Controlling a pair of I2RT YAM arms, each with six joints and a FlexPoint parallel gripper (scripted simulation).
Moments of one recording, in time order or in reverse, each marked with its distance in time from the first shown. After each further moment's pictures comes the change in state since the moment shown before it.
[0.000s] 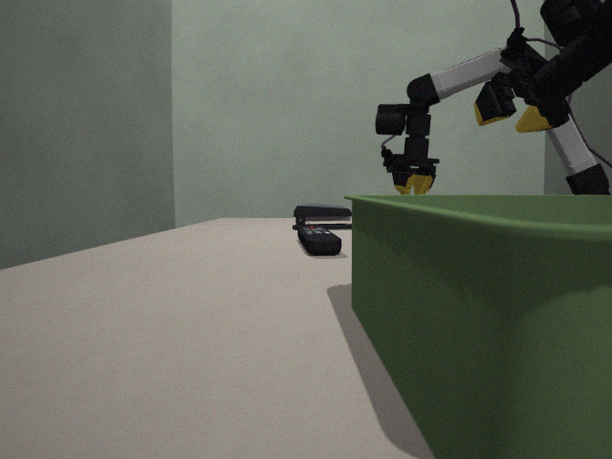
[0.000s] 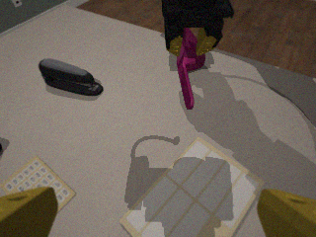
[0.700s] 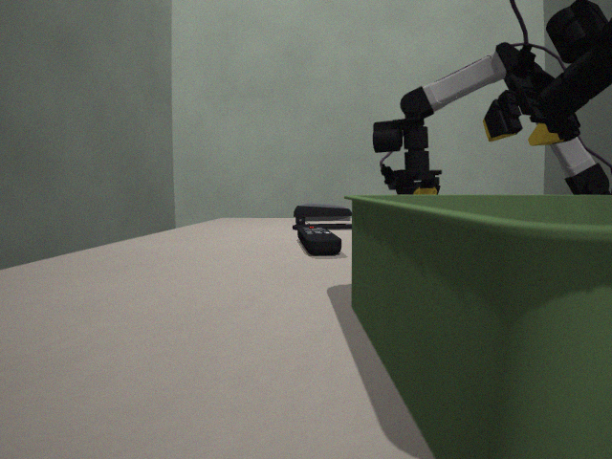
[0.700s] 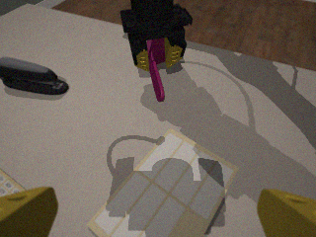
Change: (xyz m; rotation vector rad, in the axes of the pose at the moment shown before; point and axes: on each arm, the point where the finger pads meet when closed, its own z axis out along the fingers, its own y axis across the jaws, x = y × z) left arm 0.020 -0.028 0.009 0.101 -0.009 0.035; right arm 0.026 -0.002 0.032 0.063 0.120 -0.044
